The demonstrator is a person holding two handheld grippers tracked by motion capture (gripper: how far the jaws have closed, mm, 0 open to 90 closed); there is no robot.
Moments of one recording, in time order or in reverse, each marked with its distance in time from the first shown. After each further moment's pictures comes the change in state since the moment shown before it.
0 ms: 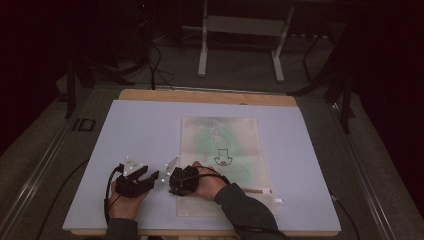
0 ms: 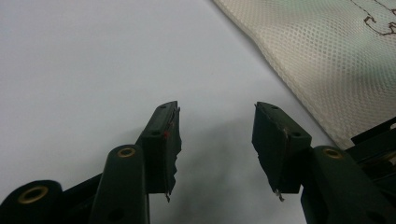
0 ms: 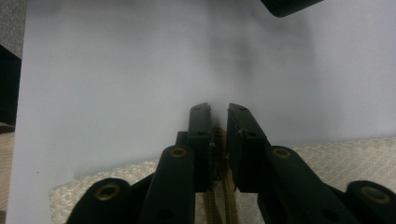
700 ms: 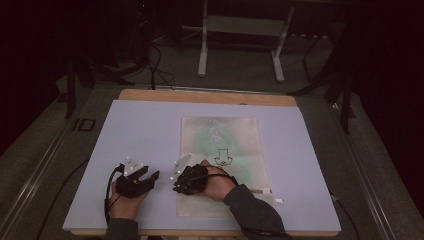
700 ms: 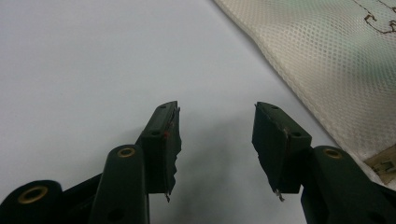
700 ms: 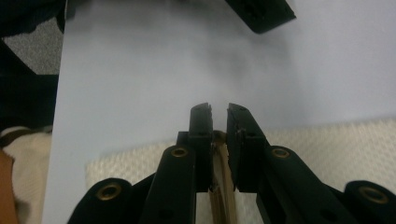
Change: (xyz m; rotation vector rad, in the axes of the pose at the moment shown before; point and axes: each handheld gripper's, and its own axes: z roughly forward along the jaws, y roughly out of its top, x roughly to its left) left arm -0.001 0.000 0.001 0.004 0.000 0.001; right arm 0.004 -0.014 -0.030 -0.103 -0.017 -0.004
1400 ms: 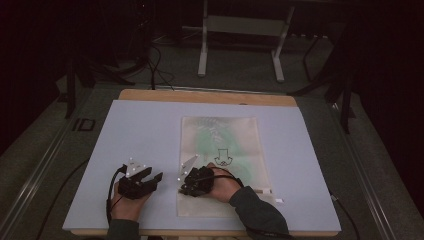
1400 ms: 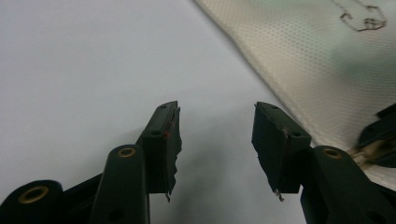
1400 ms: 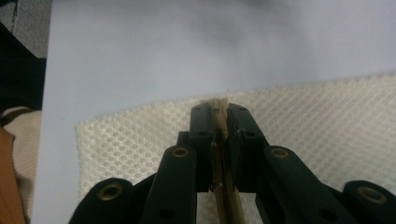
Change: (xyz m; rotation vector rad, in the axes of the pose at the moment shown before) left arm -0.007 0.000 -0.001 -0.004 -0.053 0.009; right arm -0.006 -0.022 0.005 0.038 0.033 0.038
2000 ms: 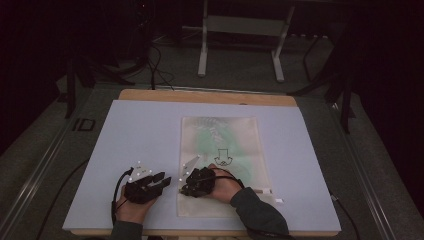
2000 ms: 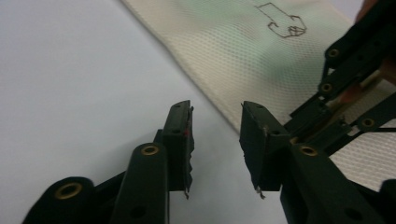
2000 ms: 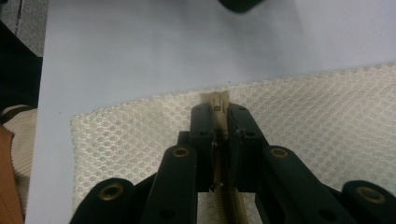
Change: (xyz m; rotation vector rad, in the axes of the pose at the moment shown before) left arm -0.021 -0.002 0.002 -0.023 -0.165 0.055; right arm -0.001 -0.006 0.003 -0.013 0.011 0.014
